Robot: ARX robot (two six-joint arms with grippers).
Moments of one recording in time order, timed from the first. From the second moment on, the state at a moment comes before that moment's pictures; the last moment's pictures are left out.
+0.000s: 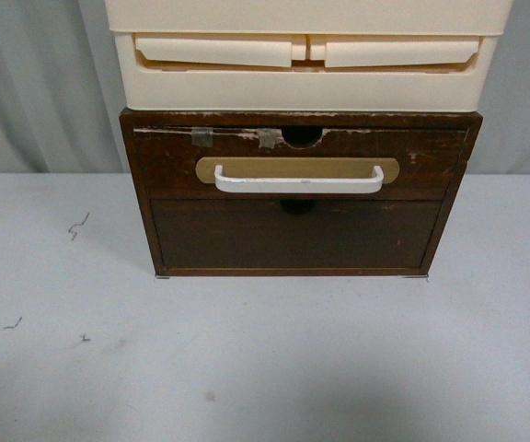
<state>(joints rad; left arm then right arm) 0.00 0.01 0.01 0.00 0.00 -0.02 0.00 0.00 0.01 0.00 0.00 0.00</state>
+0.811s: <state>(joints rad) -0.01 0.04 0.05 -0.13 0.00 -0.03 0.00 0.16 0.12 -0.28 0.01 0.08</state>
